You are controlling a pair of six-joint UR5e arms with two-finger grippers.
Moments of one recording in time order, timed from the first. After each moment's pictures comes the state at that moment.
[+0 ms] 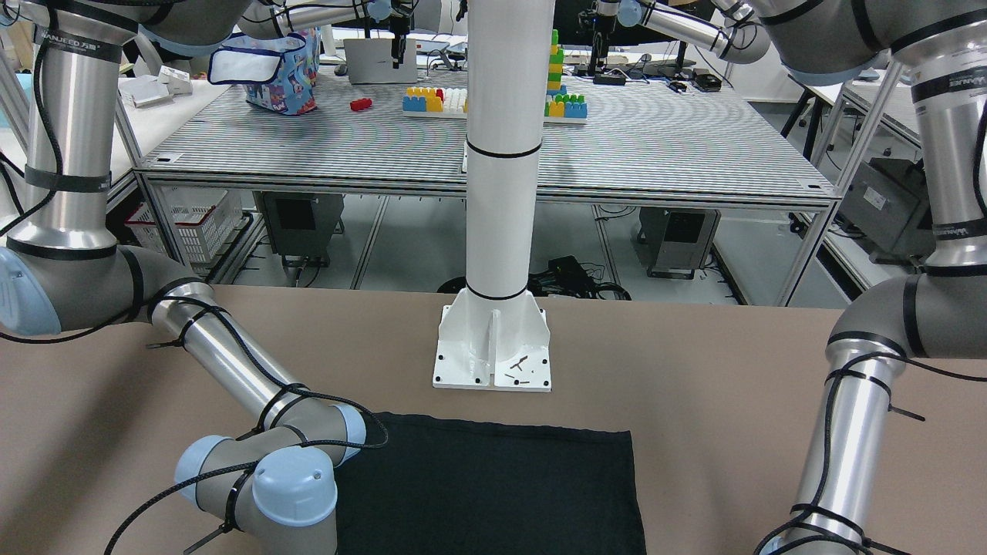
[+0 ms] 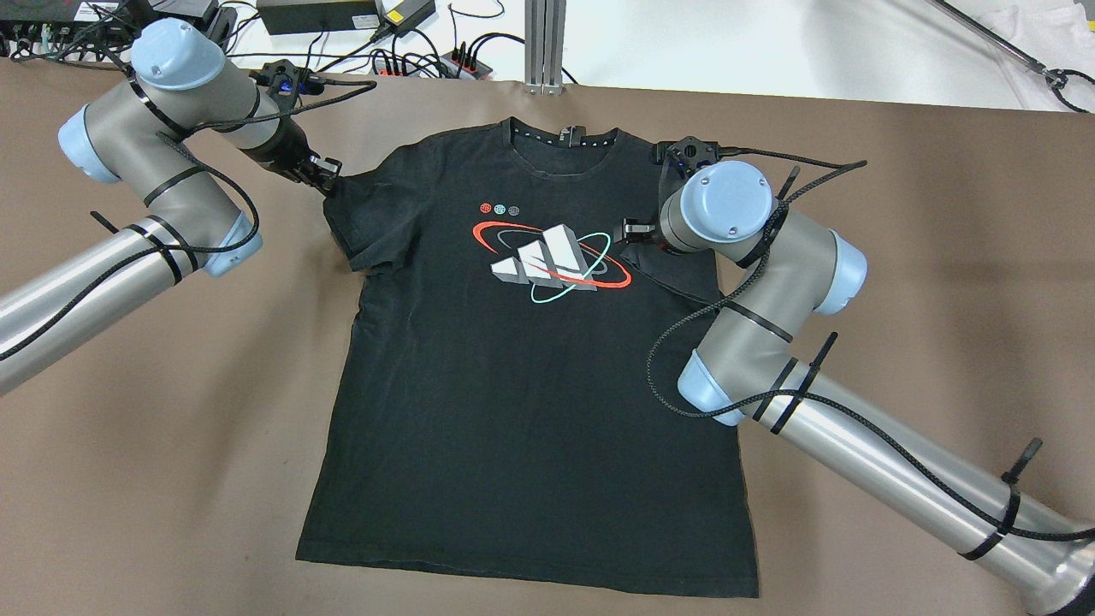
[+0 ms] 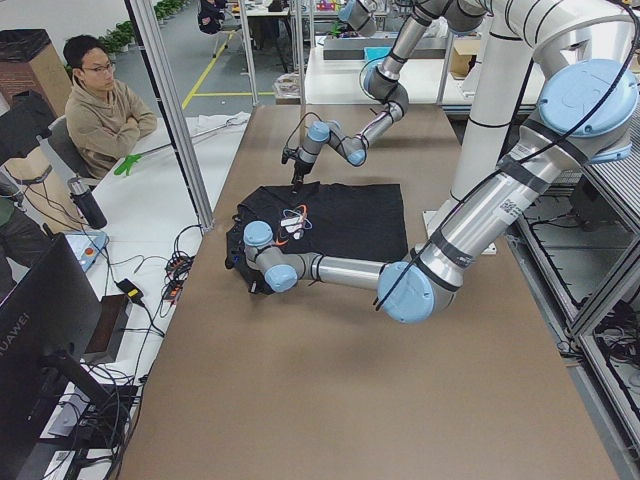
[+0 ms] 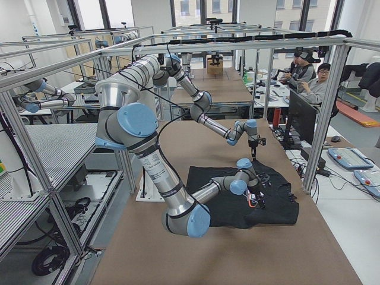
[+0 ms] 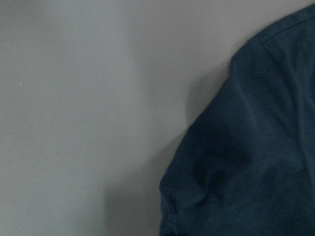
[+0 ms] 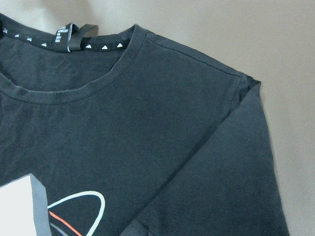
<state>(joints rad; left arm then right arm) -1.02 -2.34 -0.93 -2.30 -2.21 -0.71 0.76 -0.87 1.34 -1.15 1.69 1.03</state>
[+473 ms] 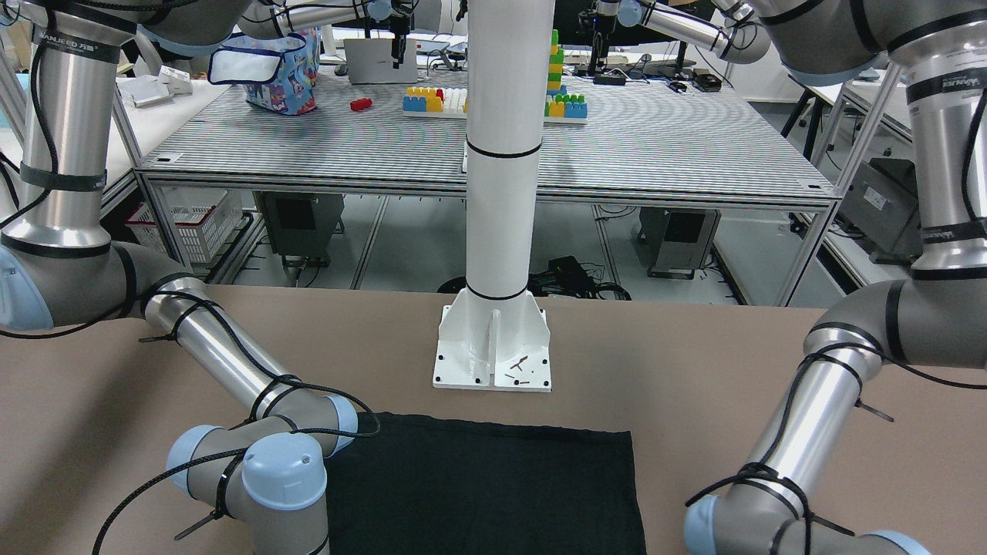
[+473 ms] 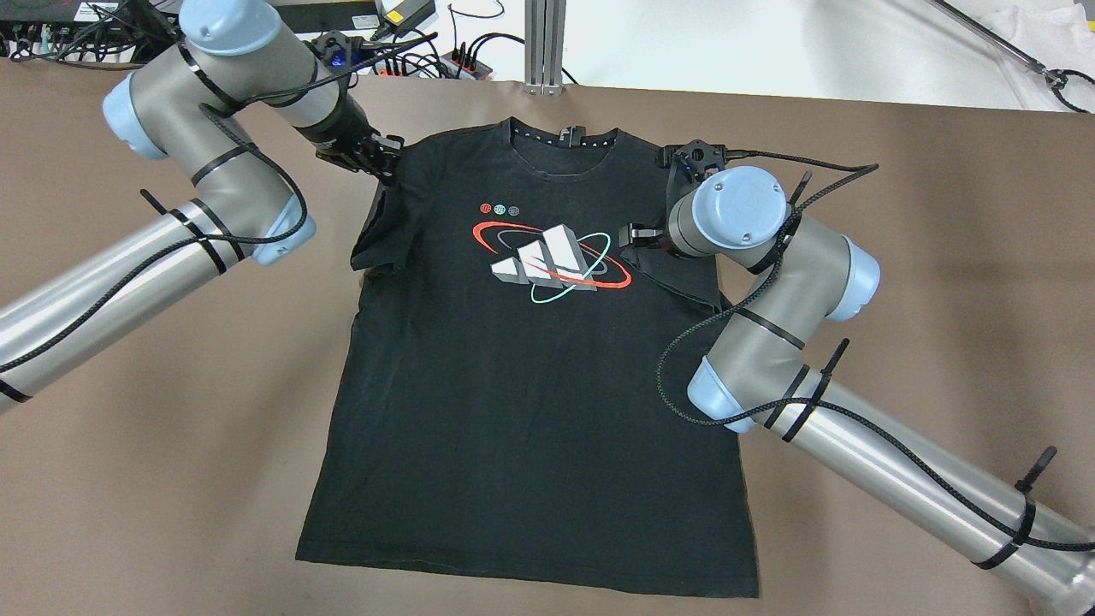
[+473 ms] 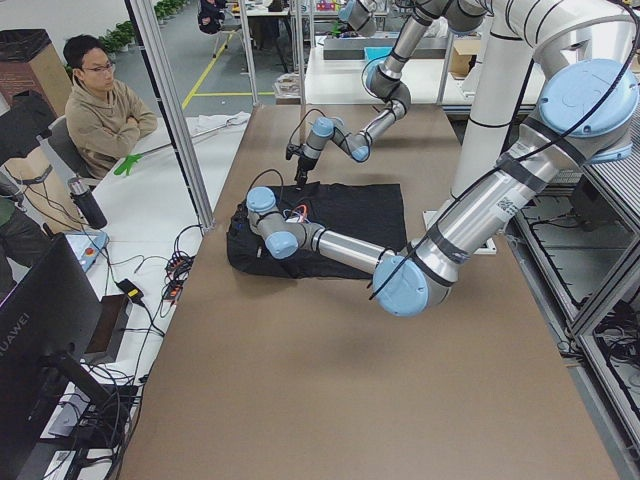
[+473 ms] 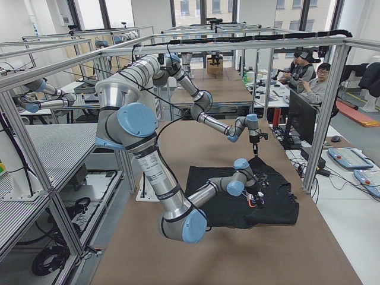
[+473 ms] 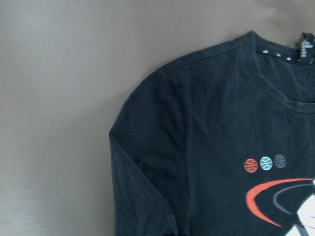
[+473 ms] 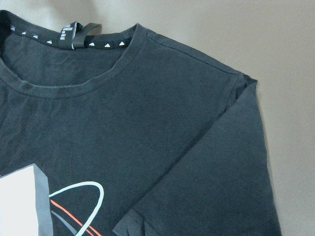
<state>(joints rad) -0.97 -2.42 -1.08 -2.15 -2.23 -0.91 0.76 -0.90 1.39 -1.15 1.69 1.01</state>
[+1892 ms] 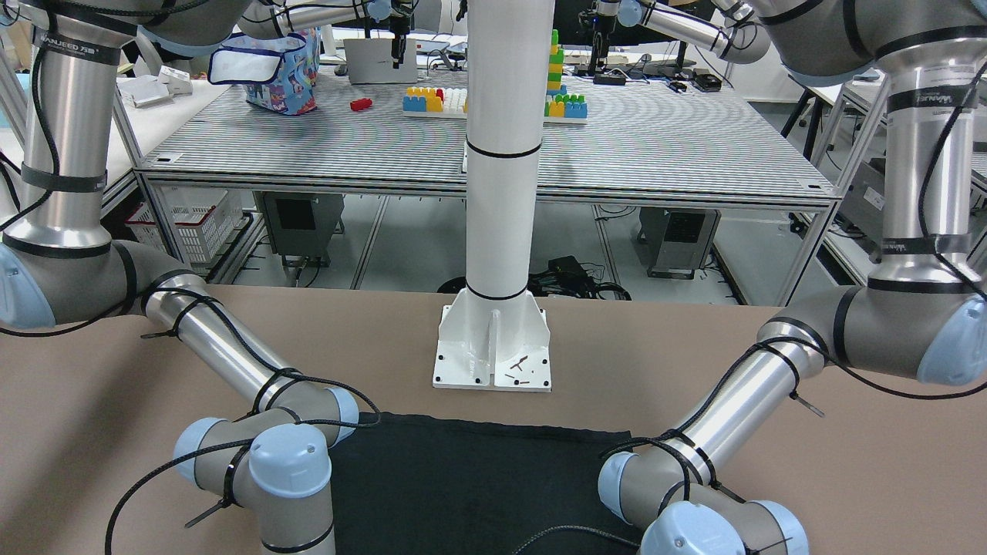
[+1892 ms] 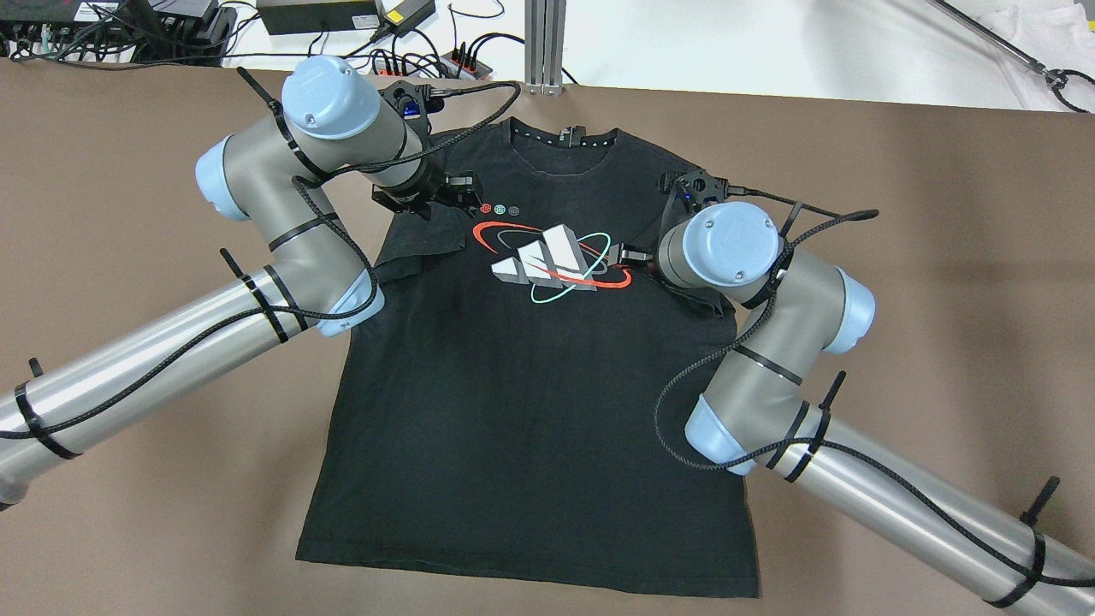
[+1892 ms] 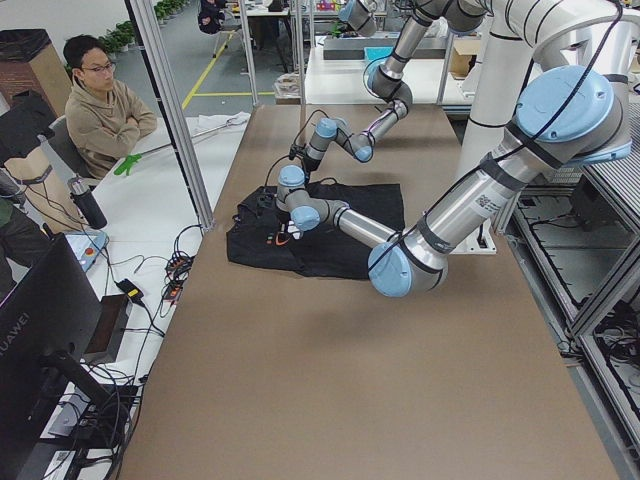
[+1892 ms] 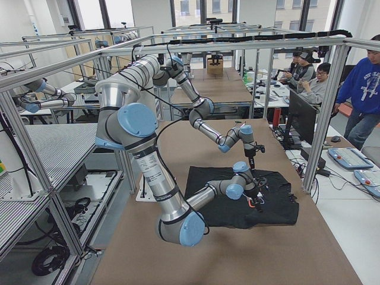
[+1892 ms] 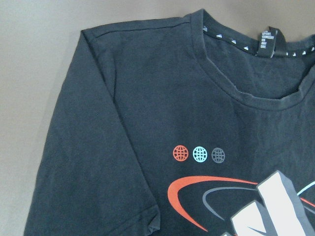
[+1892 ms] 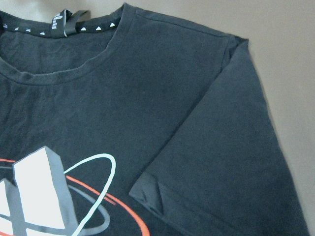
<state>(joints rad) -0.83 -2.43 -1.18 -2.12 -2.01 -1.13 0.70 -0.95 1.48 -1.18 1.66 1.23</state>
